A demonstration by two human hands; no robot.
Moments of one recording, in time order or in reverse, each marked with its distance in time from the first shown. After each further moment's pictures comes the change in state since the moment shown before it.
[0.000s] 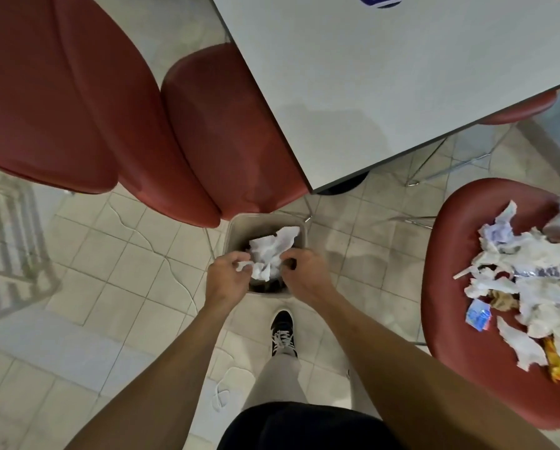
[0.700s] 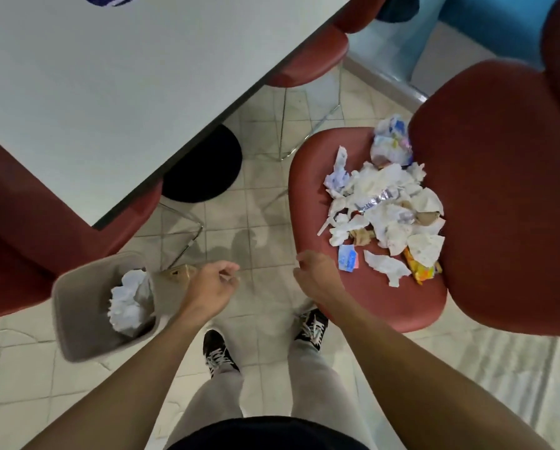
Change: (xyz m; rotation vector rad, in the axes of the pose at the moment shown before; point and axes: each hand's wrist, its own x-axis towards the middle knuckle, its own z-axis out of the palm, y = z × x) left_hand -0.065 0.135 0.214 0.284 -0.449 0.354; right_hand -0.072 0.272 -0.150 0.253 0.250 0.422
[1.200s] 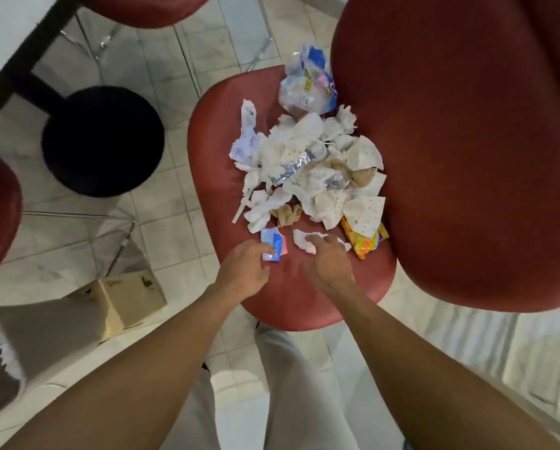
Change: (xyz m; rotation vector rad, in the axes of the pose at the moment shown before) left_hand 0.071 0.134 0.242 0.443 -0.358 0.254; right_hand 0.070 0.198 -0.104 -0.069 0.055 0.156
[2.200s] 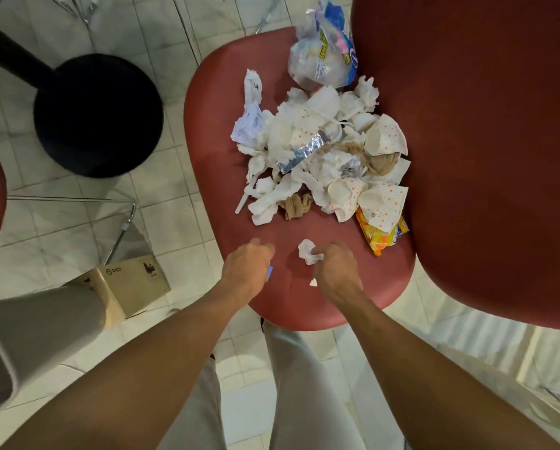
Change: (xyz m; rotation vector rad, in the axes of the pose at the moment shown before) left_hand 0.027 -0.010 0.023 0.352 -0.101 0.000; right_hand 0.024 0.017 0.026 0.058 -0.043 0.063
